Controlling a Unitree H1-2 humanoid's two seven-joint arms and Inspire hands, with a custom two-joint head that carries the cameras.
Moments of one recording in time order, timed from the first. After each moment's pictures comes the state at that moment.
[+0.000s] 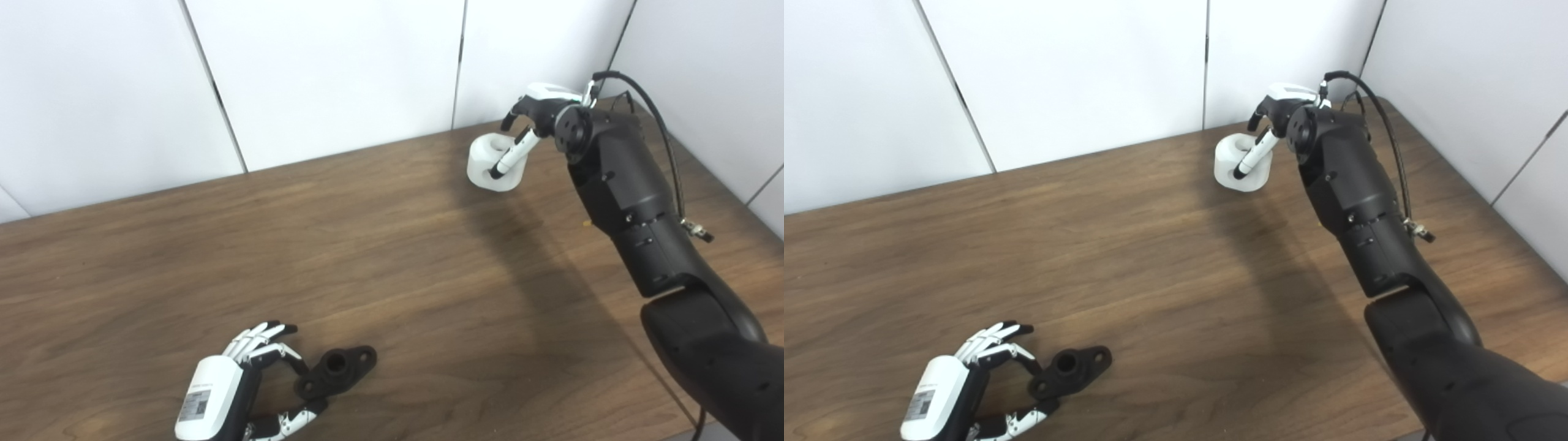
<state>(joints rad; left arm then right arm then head) 0.17 0.27 -0.30 -0.20 0.78 -0.19 0.03 -0.69 -0.49 0.06 0.21 -1.09 0.47 0.74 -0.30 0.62</state>
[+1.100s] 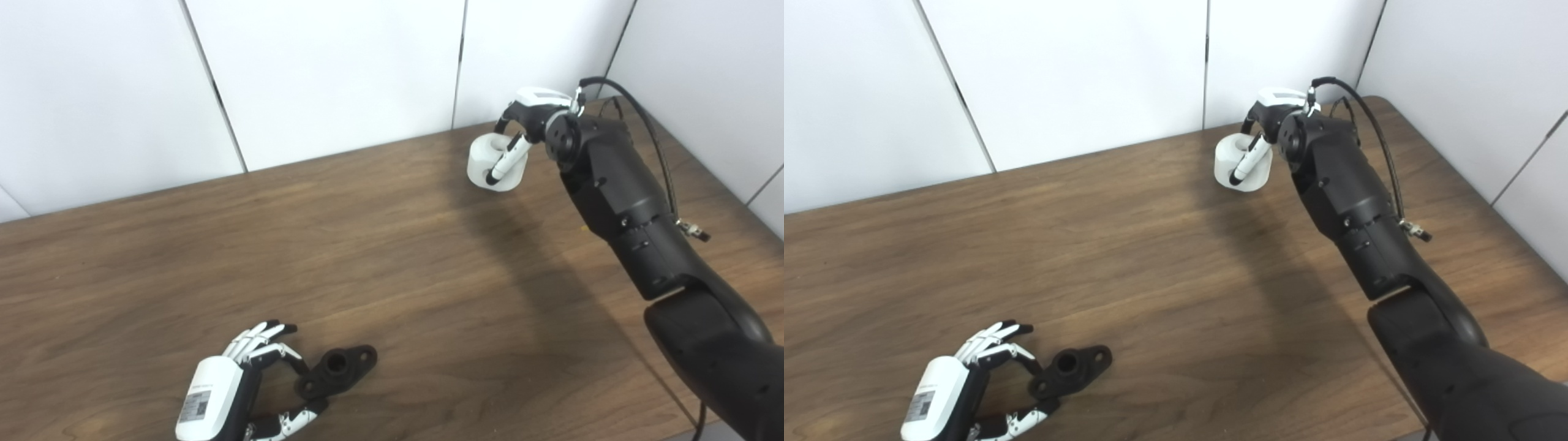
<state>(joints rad) 0.18 0.26 -0.31 -0.21 0.78 -0.18 0.03 -0.68 -0.50 0.12 0.22 -1.08 0.47 0.70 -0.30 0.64</state>
